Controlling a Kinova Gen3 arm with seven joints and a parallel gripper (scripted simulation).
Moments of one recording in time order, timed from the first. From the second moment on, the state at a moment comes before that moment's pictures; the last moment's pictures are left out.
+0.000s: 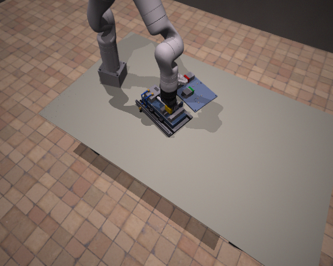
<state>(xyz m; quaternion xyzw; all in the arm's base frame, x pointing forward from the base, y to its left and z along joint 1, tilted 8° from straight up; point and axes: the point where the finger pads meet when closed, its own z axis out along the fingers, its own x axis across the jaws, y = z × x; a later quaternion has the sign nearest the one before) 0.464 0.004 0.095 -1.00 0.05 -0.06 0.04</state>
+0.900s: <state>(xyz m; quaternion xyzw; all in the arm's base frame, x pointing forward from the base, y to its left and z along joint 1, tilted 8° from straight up) 0.464 0.004 0.095 -1.00 0.05 -0.06 0.04</state>
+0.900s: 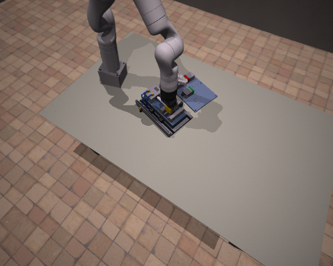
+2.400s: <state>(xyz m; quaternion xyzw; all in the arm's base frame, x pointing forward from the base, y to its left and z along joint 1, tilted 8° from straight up) 0.464 0.004 0.095 -1.00 0.05 -0.06 0.04</state>
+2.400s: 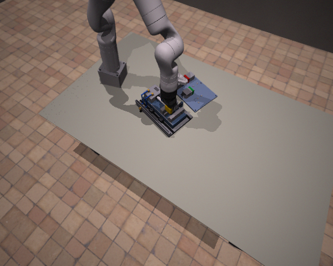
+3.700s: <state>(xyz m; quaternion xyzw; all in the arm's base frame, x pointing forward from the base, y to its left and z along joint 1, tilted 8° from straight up) 0.464 0.004 0.095 -1.00 0.05 -0.06 0.04</state>
